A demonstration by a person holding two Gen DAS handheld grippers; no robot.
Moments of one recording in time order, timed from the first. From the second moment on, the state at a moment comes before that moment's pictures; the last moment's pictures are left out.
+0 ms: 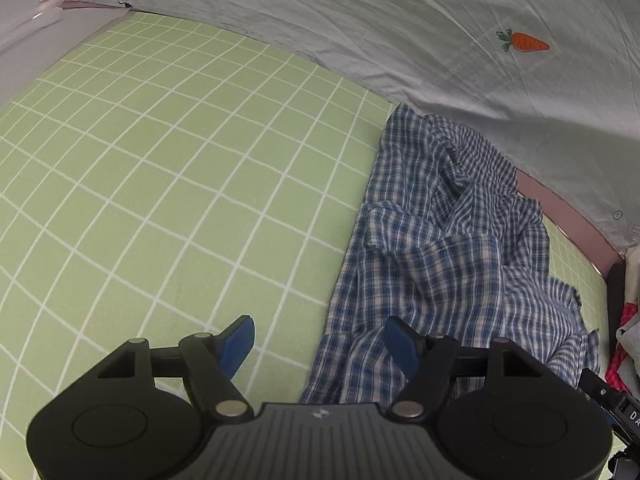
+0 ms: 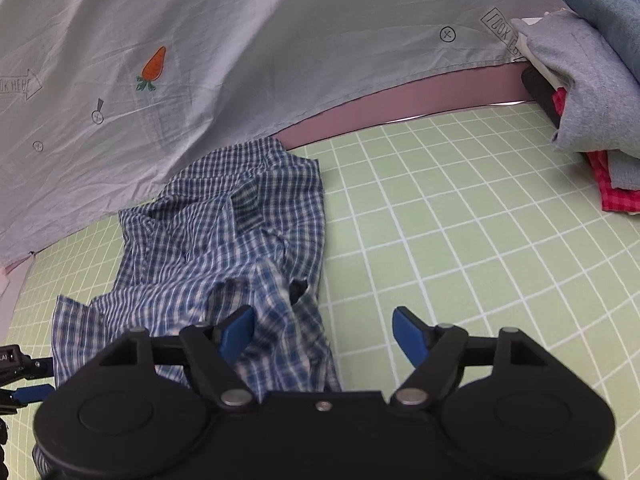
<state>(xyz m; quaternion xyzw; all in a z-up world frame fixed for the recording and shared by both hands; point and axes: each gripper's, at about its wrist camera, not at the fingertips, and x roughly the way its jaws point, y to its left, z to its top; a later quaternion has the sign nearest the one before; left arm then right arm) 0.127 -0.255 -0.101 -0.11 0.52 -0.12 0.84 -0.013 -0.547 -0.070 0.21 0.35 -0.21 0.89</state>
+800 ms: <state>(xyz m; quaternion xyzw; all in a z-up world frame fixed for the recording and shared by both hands) 0.110 -0.247 -0.104 -0.11 0.52 -0.12 0.84 0.077 -0.488 -0.057 0.01 0.36 -0.18 0.92</state>
